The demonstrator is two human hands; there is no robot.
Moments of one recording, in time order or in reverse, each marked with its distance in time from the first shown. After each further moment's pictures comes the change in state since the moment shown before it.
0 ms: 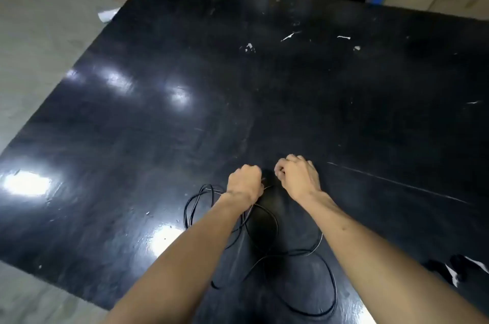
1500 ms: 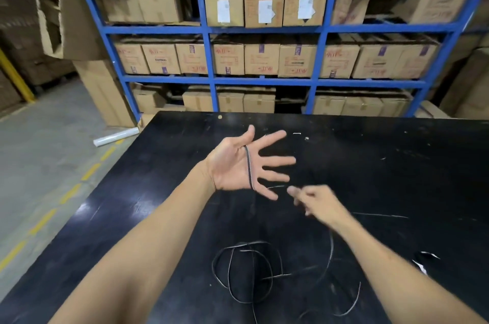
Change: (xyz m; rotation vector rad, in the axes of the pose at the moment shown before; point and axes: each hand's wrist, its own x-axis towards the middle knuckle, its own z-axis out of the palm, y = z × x) left_hand -0.167 -0.050 -0.261 -1.282 -1.143 0.779; right_hand -0.162 -0.086 -0.167 0.923 0.297 0.188
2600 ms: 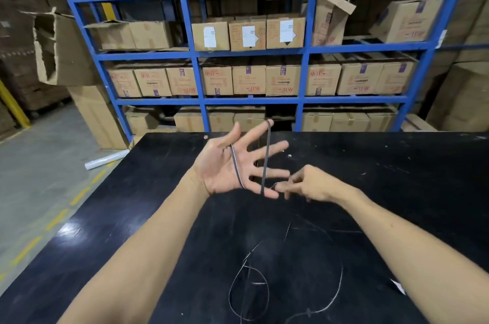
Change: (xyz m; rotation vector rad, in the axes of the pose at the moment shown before) left_hand 0.061 0.021 0.062 0.012 -0.106 0.141; right_hand 0.020 -0.054 -0.112 -0.411 -0.267 -0.196
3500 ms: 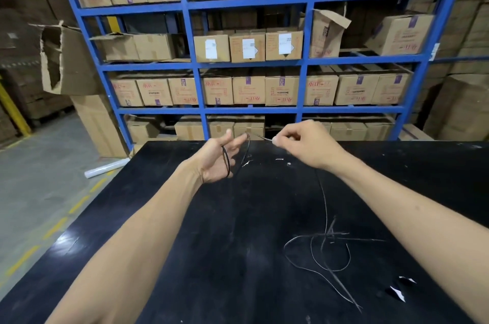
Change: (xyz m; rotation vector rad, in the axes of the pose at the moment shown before) left_hand -0.002 0.024 -0.030 0.266 0.771 0.009; right_hand -0.022 -0.089 -0.048 -0.043 0.462 -0.256
